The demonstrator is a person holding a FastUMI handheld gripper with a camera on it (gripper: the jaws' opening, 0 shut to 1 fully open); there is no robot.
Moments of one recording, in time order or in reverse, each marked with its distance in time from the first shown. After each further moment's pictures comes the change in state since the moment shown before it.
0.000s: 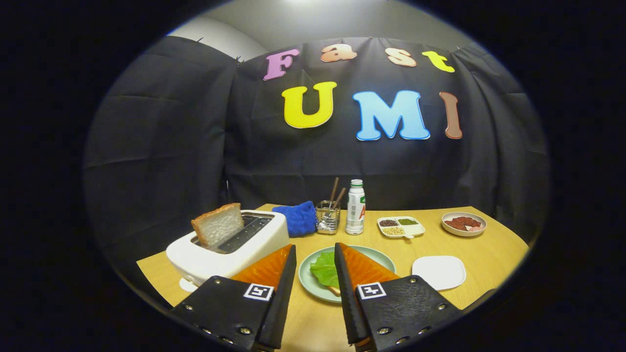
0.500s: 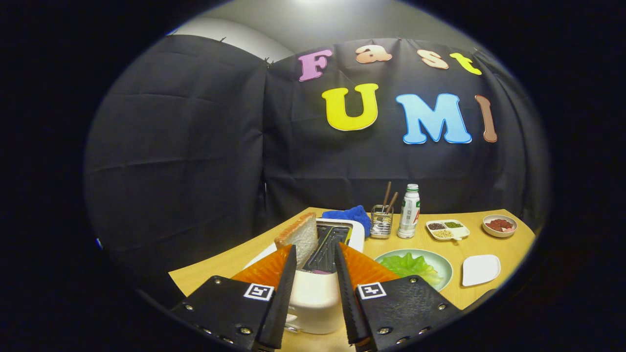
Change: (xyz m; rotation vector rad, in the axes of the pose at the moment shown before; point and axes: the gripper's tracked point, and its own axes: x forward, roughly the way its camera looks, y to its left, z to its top) arm 0.012 0.103 0.010 -0.008 -0.017 0.139
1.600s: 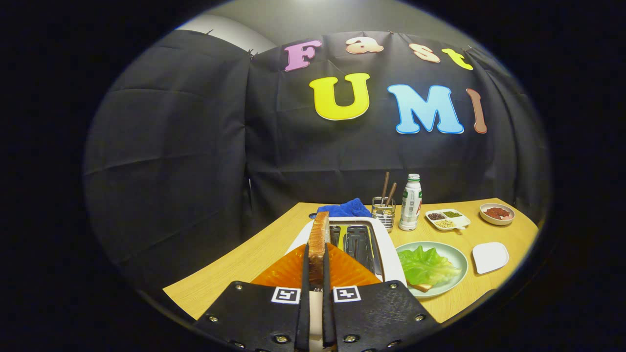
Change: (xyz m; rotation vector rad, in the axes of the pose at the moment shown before) arm 0.047 0.022 -0.006 0.046 0.058 -0.122
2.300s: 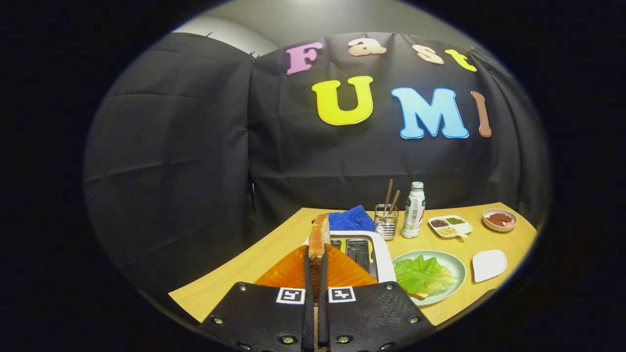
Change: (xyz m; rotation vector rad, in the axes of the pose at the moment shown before) arm 0.002 -0.002 0.035 0.004 -0.028 0.029
